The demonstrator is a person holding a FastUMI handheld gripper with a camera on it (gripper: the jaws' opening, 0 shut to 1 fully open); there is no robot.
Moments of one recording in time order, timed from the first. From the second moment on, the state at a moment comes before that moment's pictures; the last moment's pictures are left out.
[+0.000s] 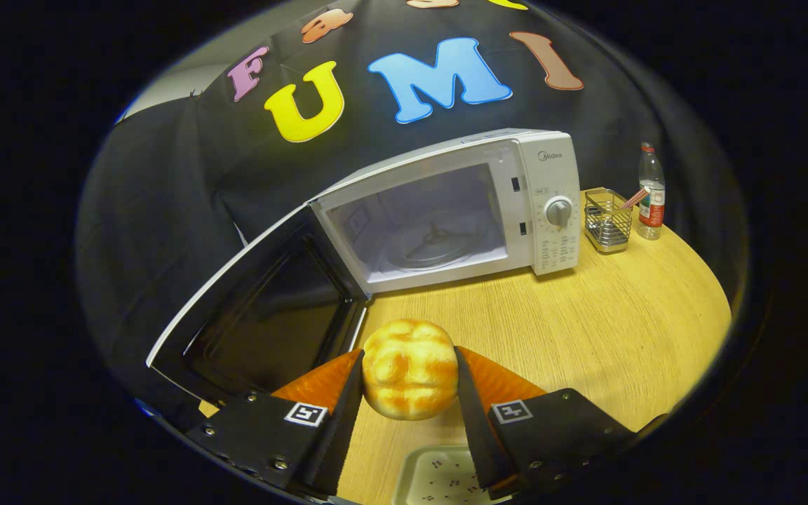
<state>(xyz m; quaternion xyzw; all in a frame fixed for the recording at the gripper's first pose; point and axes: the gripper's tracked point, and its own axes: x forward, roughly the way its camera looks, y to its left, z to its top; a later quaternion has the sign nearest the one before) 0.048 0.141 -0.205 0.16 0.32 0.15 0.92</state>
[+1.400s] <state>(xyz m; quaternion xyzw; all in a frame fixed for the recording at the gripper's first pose) 0.257 0.179 -0.263 0.34 0.24 0.05 0.91</state>
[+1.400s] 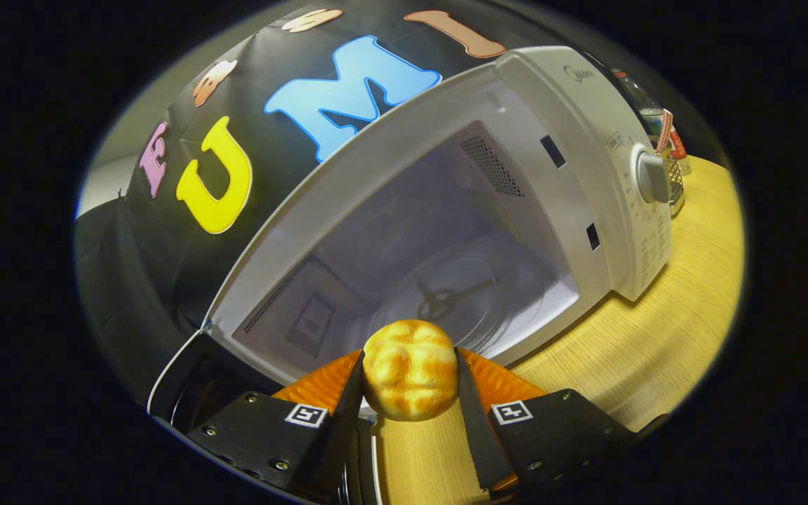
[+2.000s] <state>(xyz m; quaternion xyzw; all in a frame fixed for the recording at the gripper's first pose) 0.303 0.174 -0.285 0.32 0.23 0.02 0.92</state>
